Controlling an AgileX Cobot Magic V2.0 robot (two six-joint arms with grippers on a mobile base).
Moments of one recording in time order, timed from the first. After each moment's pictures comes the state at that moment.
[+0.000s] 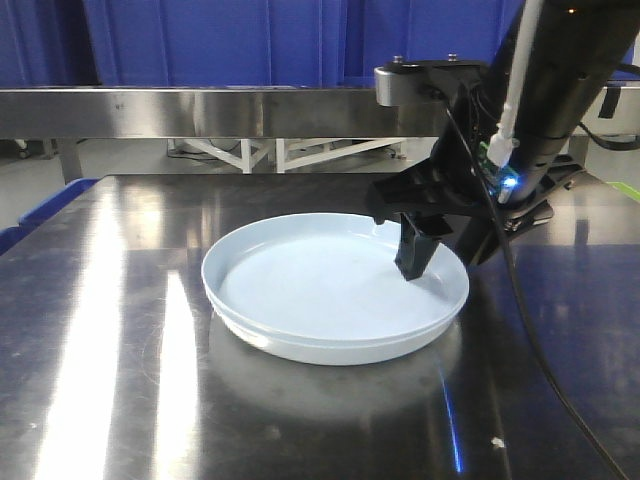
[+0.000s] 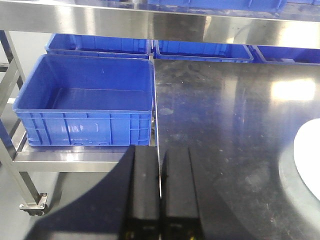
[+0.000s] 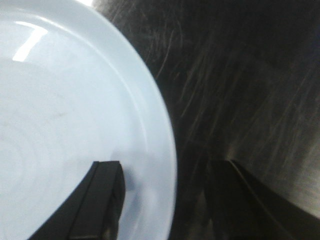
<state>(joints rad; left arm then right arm) -0.22 0.38 -0.46 0.23 0.53 -0.31 0.45 1.71 -1.05 -0.07 0.47 0.20</state>
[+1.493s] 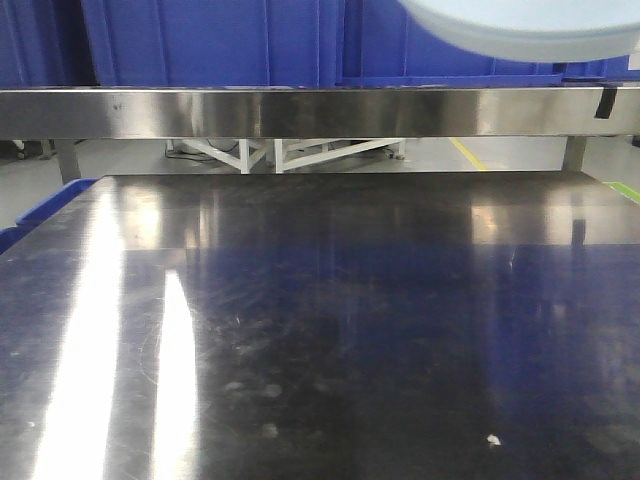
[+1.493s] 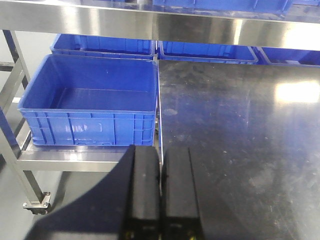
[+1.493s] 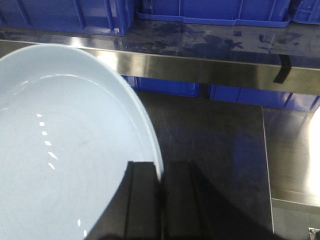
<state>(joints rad) -0.20 0.38 -0.46 0.23 0.53 -0.31 0.24 0.80 -0.88 -0.11 0.54 0.19</state>
